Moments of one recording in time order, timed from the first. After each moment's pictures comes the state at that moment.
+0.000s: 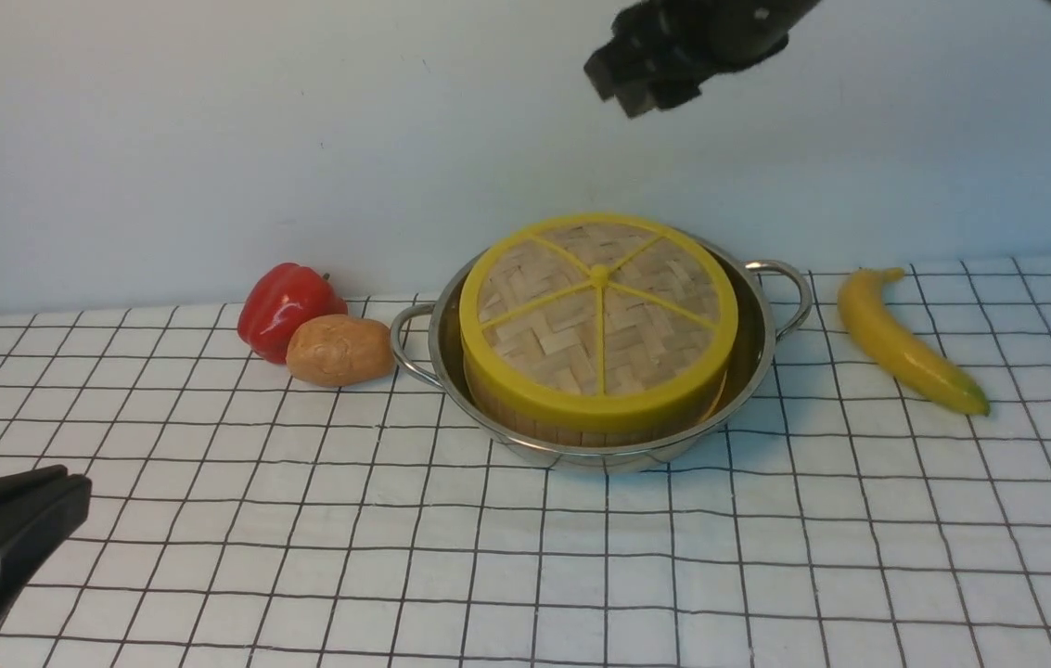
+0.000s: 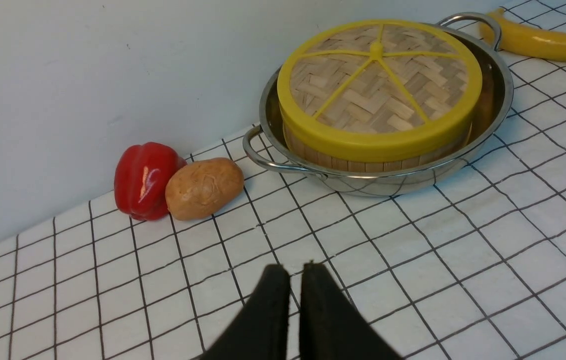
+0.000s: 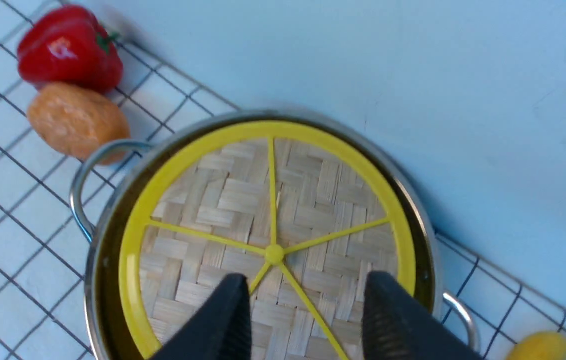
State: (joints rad) right arm 0.53 1.91 -2.21 -0.05 1.22 0.04; left arm -0.34 0.50 -0.62 -0.02 0.64 0.21
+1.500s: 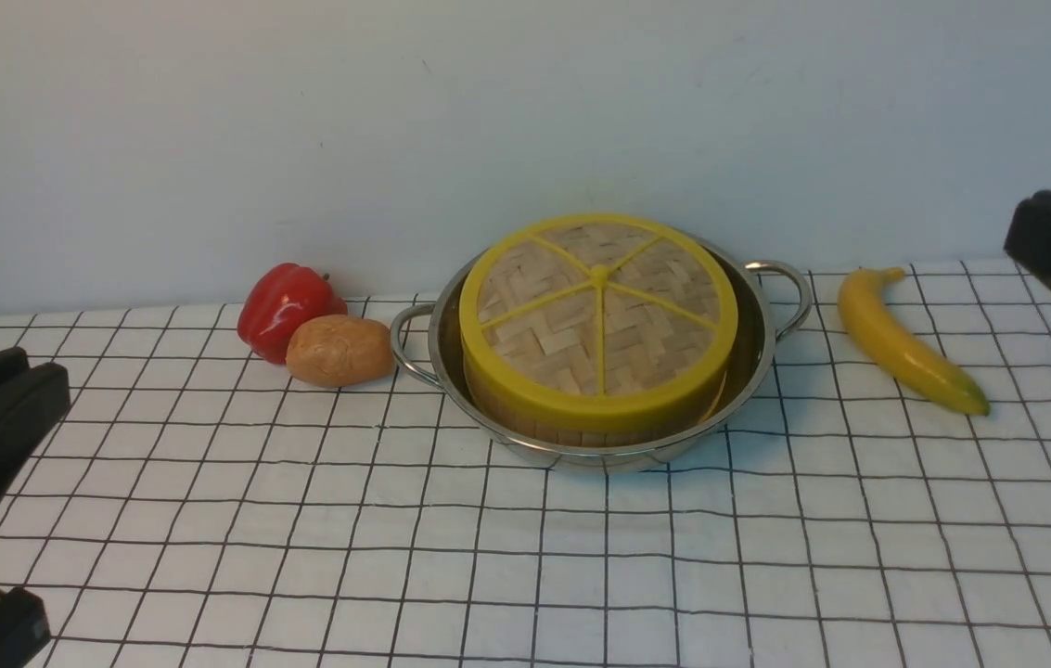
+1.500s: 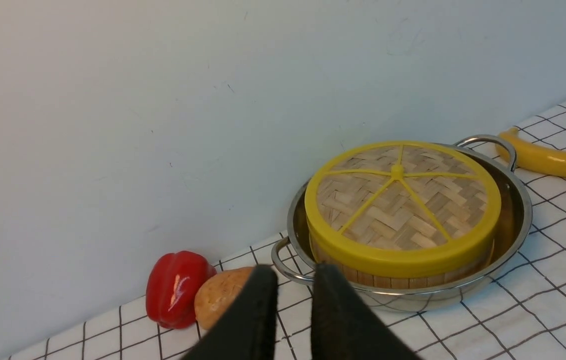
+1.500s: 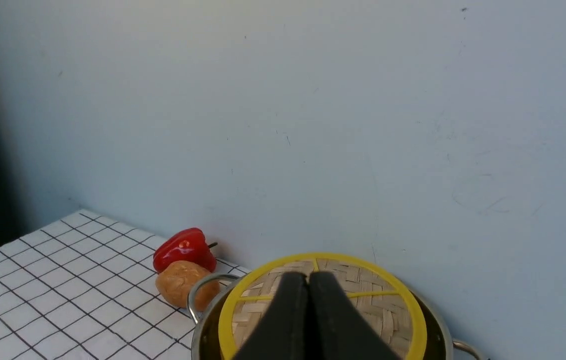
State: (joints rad) right arm 0.53 0.73 -0.64 0.20 0.13 -0.08; left arm -0.34 0.50 -0.62 -0.02 0.42 0.22
